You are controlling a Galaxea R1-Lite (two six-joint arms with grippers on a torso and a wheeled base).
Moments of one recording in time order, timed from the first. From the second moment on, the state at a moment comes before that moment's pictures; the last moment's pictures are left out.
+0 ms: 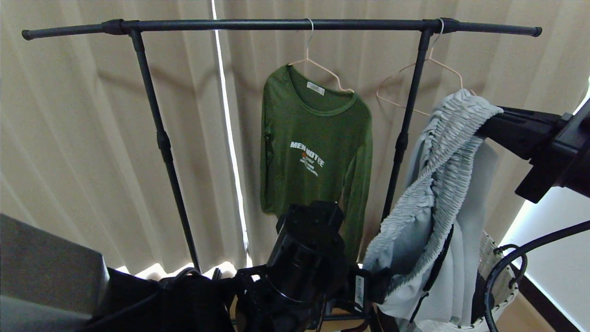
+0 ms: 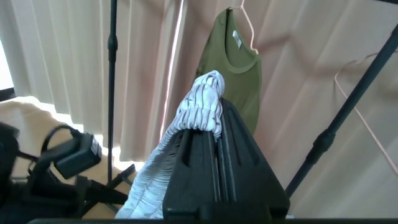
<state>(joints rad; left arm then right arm) -1.01 1.93 -0.89 -0.59 0.18 -0.43 0.67 1.21 -0.81 -0.48 -0.10 -0.13</state>
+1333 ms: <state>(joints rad) -0.86 1.48 -0.83 -0.29 0.15 -0.15 0.67 1.23 -0.81 -0.49 -0.06 -0.13</state>
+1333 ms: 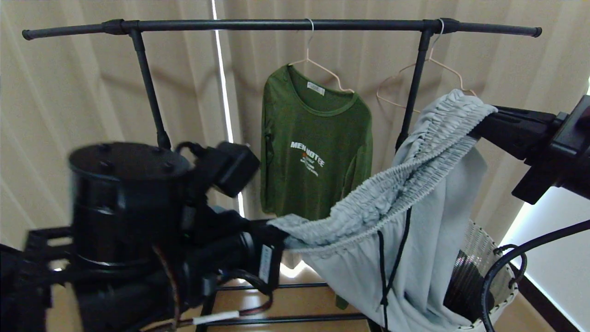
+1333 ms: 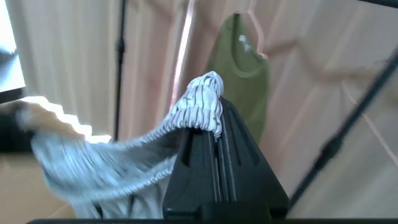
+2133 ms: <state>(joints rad) -0.54 1.28 -1.21 -0.12 0.06 -0.04 0.66 1.31 -0.89 -0.58 -0.01 -0.13</state>
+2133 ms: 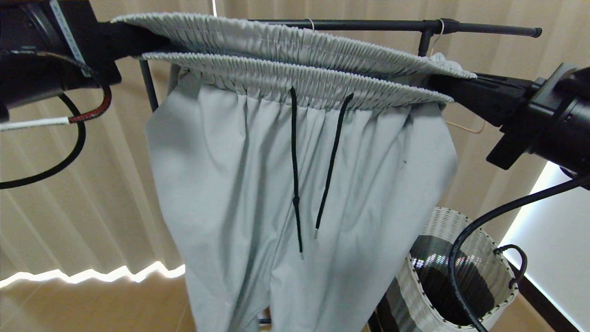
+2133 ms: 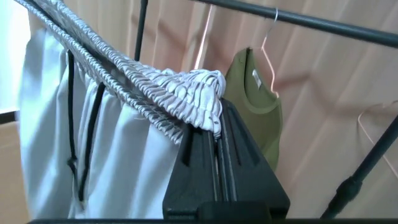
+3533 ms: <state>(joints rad) -0.62 1.45 -1.19 -0.25 0.07 -0.04 0.53 1.17 -0.67 -0.53 0.41 -0.16</state>
